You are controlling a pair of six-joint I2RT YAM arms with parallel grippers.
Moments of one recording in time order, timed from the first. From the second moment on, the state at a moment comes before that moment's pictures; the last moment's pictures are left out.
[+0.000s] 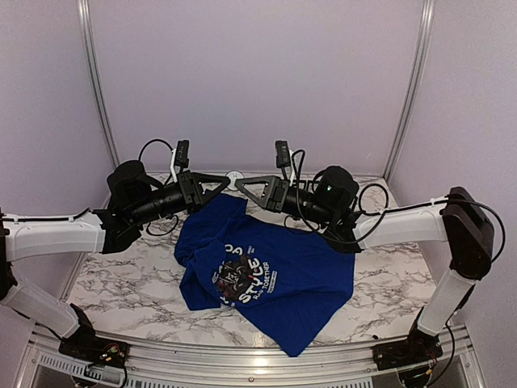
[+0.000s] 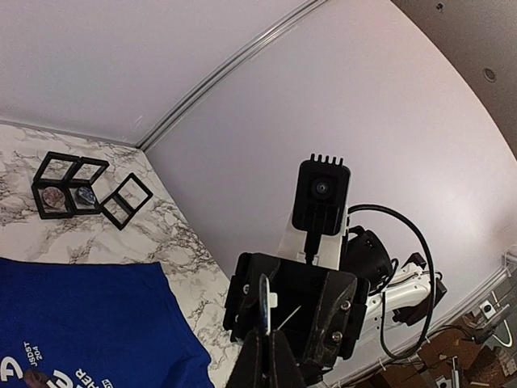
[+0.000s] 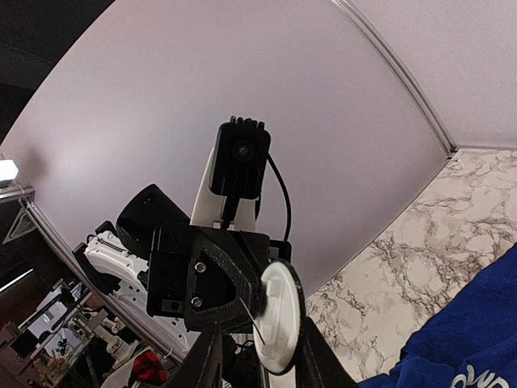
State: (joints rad) left arm -0.73 1.36 0.81 0.67 0.40 -0.94; right arm 0.83 1.70 1.00 0.96 -0.51 0.87
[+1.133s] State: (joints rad) left arm -0.77 1.35 0.84 0.58 0.33 -0.78; right arm 0.82 1.71 1.00 0.96 -0.52 0.89
